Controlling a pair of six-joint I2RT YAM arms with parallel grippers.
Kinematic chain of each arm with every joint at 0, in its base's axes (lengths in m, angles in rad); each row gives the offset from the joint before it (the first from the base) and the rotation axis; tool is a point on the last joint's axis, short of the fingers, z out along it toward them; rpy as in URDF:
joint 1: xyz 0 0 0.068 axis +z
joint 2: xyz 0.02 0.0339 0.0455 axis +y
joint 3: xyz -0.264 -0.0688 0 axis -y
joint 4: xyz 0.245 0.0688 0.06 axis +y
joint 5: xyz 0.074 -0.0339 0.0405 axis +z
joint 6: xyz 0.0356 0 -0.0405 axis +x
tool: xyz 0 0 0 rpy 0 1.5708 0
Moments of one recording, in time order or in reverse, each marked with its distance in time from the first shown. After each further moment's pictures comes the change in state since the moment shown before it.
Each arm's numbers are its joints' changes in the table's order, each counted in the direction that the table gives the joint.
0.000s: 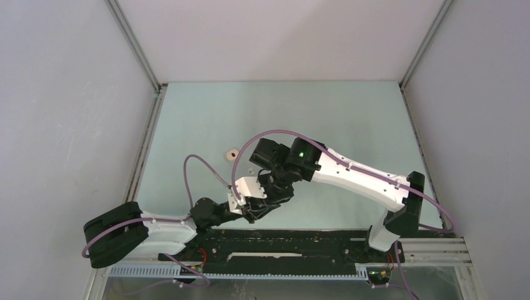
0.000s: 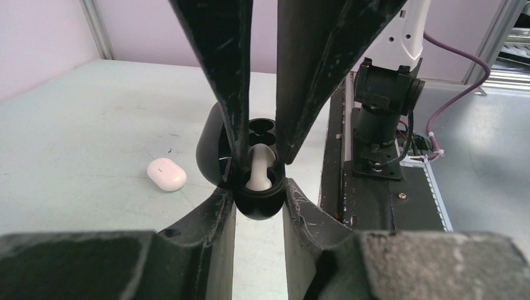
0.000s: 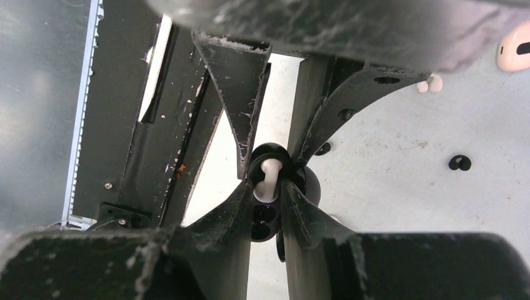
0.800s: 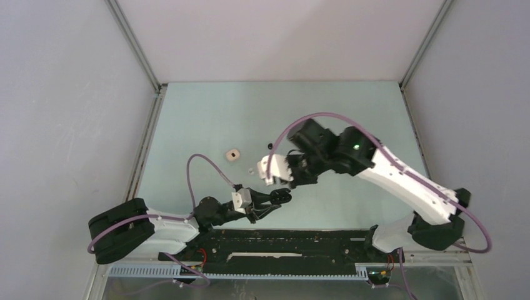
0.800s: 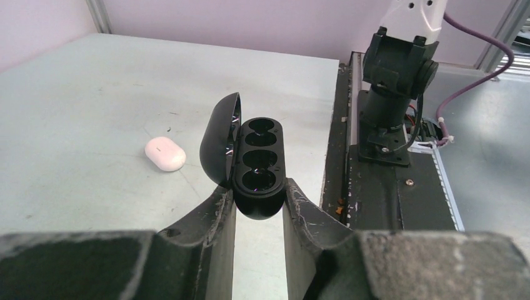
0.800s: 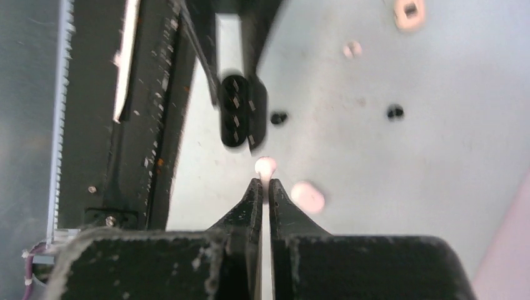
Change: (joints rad) left arm 0.000 0.055 0.005 0.010 0.013 0.001; right arm -0.061 -0.171 0.025 0.004 -0.034 0.025
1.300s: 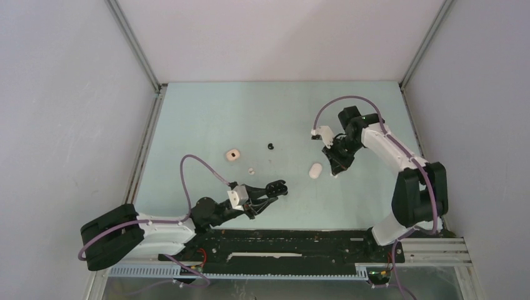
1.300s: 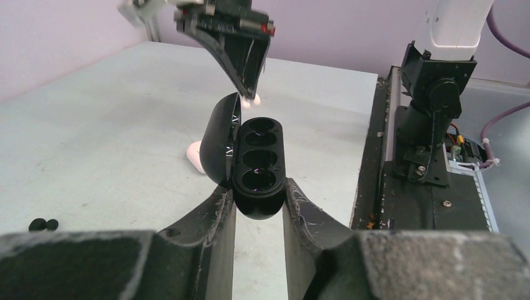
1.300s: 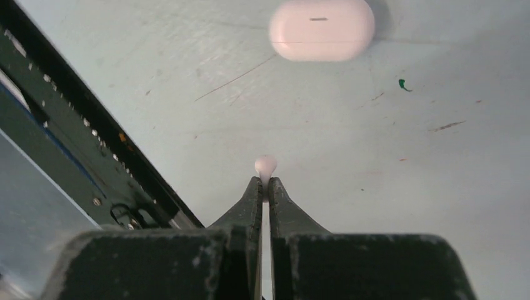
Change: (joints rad) left arm 0.000 -0.089 0.000 0.070 0.128 0.035; right arm -0.820 0.070 -0.497 -0.165 0.173 0.018
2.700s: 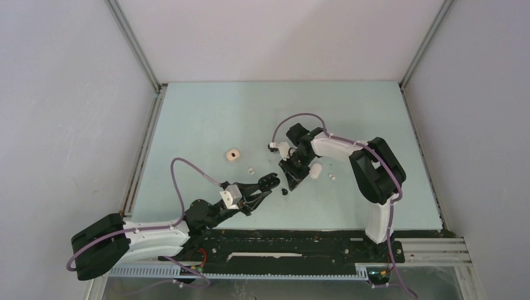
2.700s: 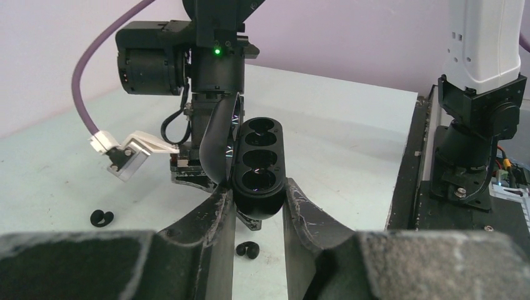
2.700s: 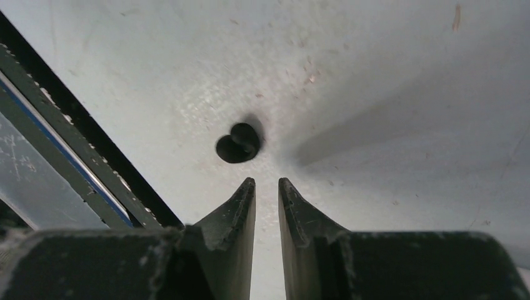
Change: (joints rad) left arm 0.000 -0.156 -0.022 0.083 0.125 0.049; right arm 0.325 0.385 0.008 -0.367 0.095 0.537
